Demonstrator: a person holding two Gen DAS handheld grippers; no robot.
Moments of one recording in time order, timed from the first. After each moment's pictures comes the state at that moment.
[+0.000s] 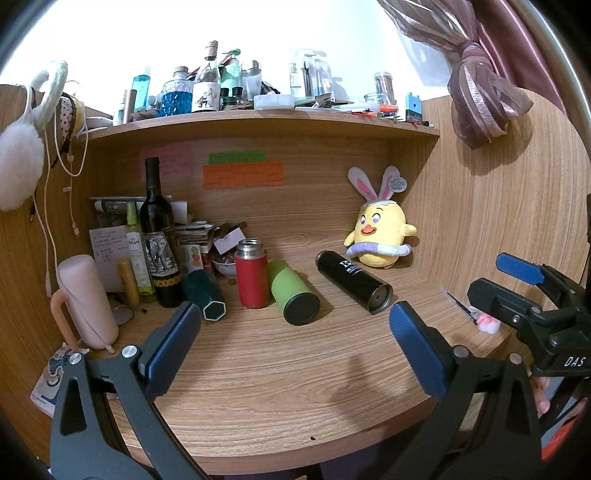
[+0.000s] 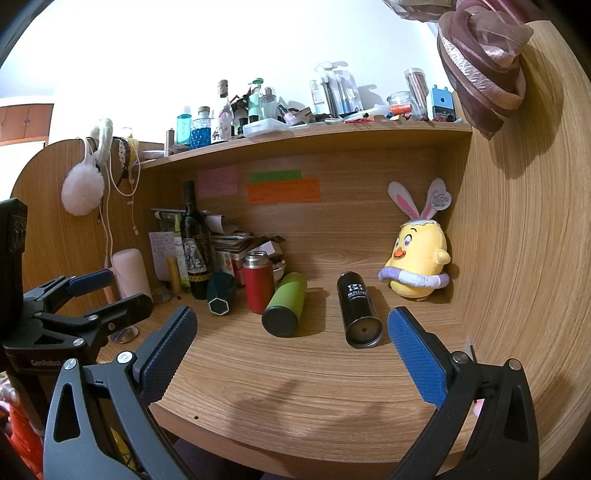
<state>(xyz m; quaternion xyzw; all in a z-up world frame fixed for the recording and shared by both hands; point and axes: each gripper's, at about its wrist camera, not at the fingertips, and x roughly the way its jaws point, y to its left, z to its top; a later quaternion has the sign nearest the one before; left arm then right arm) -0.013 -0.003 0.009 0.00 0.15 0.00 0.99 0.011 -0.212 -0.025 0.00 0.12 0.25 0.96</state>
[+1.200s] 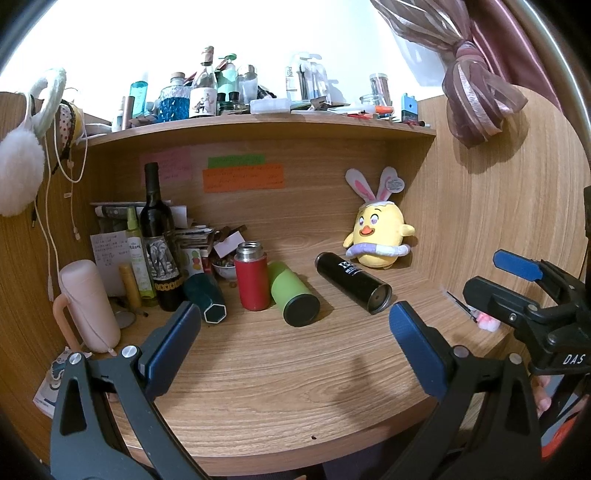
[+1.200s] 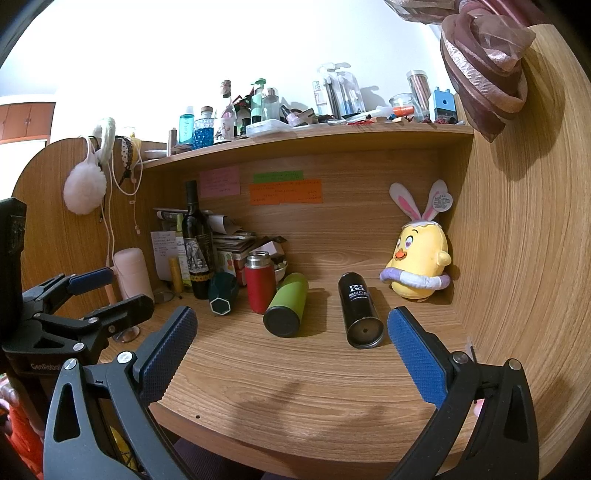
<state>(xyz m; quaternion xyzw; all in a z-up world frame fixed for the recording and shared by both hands) -0.018 0.000 0.009 0.01 0.15 0.00 0.99 0.010 -0.212 -0.025 0.00 0.12 0.25 0.96</state>
